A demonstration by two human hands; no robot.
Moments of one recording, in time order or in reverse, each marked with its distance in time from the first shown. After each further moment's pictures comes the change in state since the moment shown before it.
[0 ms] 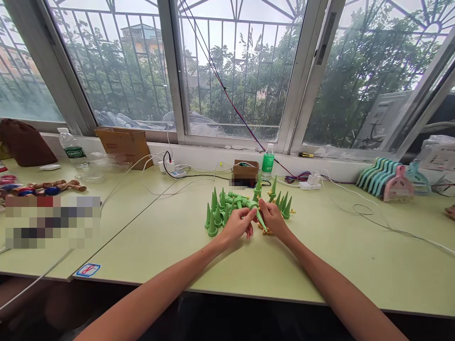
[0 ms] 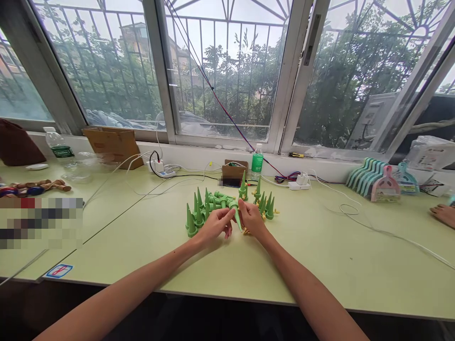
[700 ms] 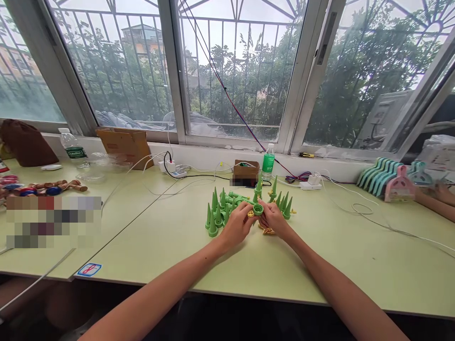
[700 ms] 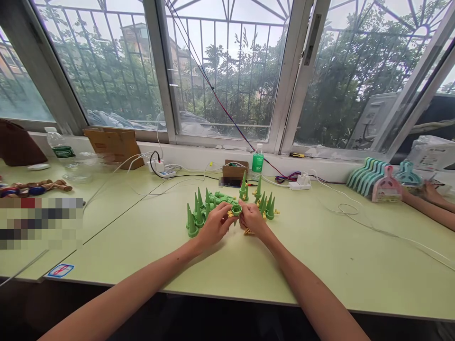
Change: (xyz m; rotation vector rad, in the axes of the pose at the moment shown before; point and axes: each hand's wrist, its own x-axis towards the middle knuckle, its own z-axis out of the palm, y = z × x) left_hand 0.000 -0.007 -0.007 0.591 0.128 0.482; right_hand 0.003 -0.003 0.002 0.381 -0.108 0.182
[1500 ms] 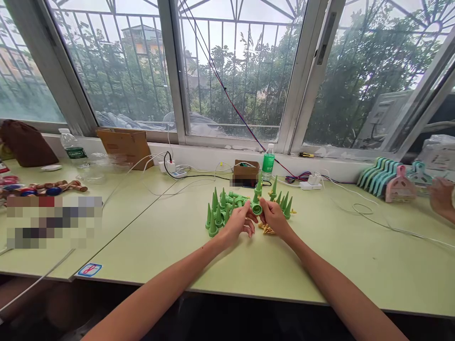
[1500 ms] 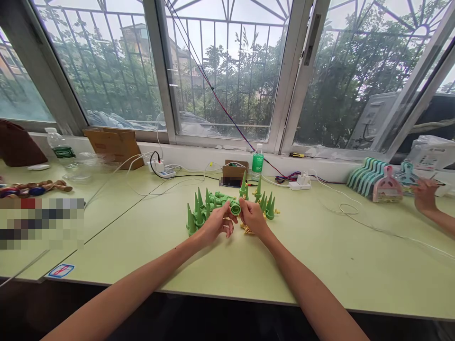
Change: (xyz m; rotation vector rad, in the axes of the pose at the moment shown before) left_hand 0.012 0.008 0.004 -0.835 -0.082 -0.677; right_hand 0.000 0.005 -0.008 -0.344 0.105 -0.202
